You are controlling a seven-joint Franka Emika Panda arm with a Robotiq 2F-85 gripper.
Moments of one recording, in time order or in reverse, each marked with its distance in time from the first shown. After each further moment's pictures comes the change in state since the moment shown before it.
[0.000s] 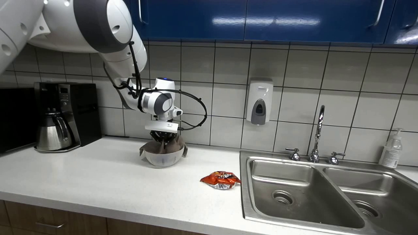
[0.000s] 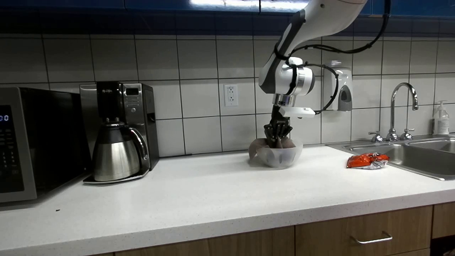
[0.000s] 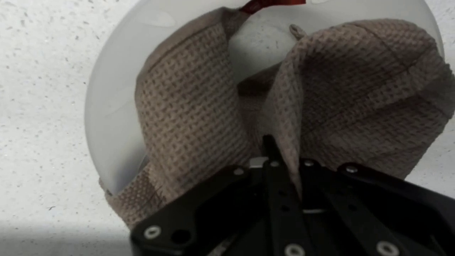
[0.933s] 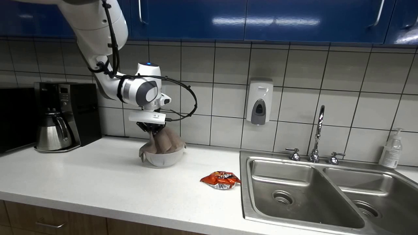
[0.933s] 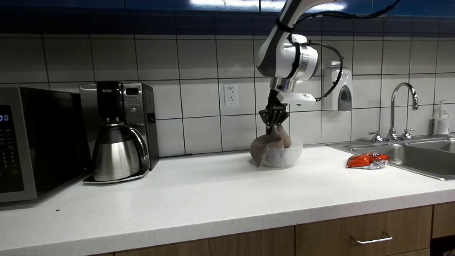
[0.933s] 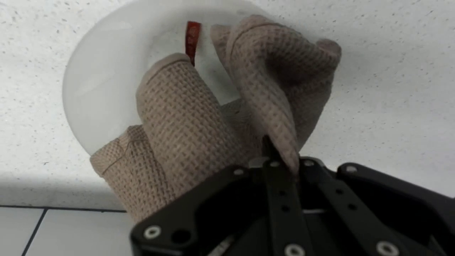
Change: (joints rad) arm -0.016 -0.259 0.079 -0.309 0.015 0.178 0.000
